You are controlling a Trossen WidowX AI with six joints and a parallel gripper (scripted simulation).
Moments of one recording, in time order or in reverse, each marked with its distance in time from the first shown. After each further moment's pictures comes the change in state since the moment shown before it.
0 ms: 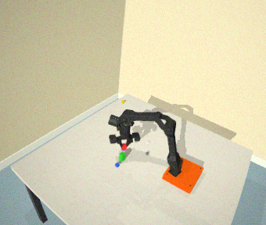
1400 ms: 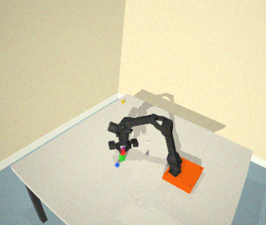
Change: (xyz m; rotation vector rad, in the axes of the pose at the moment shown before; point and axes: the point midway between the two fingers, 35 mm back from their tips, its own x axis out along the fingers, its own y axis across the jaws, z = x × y) arm 0.059 0.002 0.008 -0.001 0.000 0.003
